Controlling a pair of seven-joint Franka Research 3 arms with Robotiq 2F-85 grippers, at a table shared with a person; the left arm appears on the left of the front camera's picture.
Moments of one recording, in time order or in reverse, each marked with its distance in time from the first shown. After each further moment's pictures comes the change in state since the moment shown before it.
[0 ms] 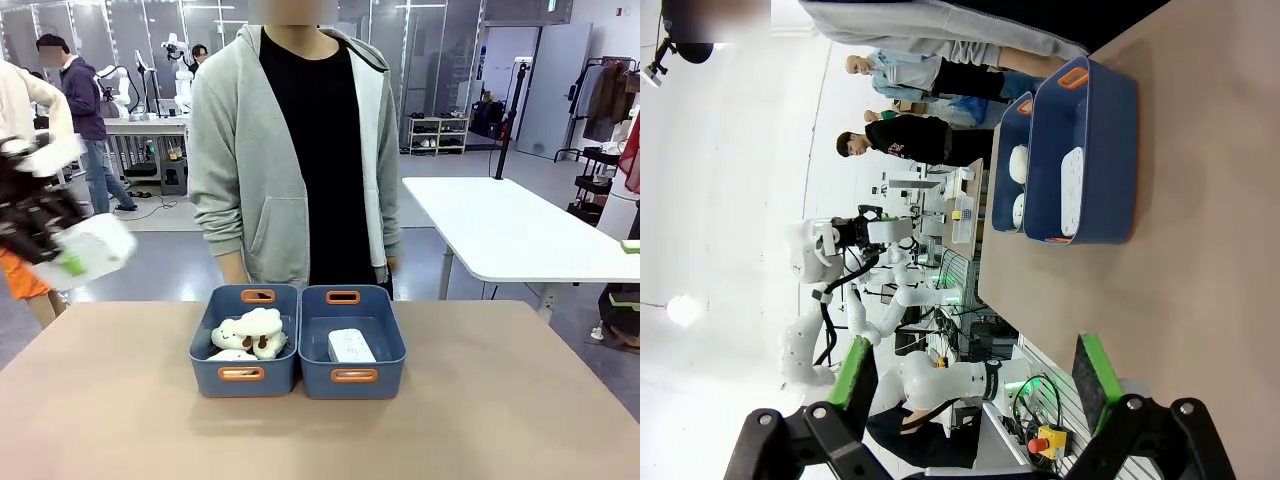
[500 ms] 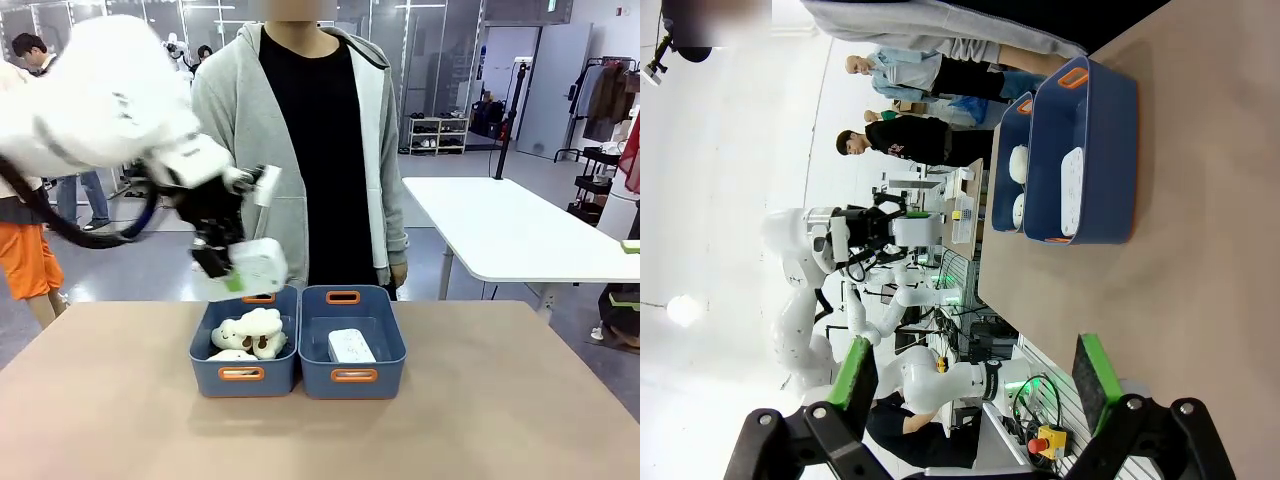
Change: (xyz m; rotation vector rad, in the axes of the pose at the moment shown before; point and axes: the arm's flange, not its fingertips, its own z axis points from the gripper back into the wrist) left arm 0.188 0.029 -0.147 -0.082 0.188 -0.037; right arm 0.000 0.000 0.000 0.000 0.000 0.000
